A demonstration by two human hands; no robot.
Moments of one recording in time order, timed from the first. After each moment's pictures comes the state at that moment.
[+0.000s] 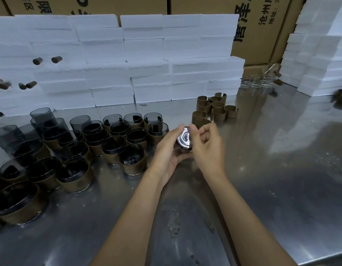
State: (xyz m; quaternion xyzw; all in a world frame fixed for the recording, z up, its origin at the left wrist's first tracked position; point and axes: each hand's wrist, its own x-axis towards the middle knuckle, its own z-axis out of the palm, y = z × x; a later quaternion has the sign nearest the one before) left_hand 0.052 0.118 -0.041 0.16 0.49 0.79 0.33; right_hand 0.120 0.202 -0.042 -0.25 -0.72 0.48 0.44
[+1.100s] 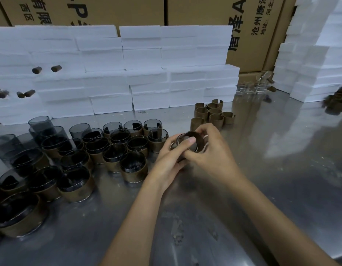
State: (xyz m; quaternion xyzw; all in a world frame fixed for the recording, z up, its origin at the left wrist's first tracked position) left_hand 0.049 0.115 -0.046 0.20 0.48 0.78 0.36; right_hand 0.149 0.209 -0.013 -0.18 -0.85 0.38 0.31
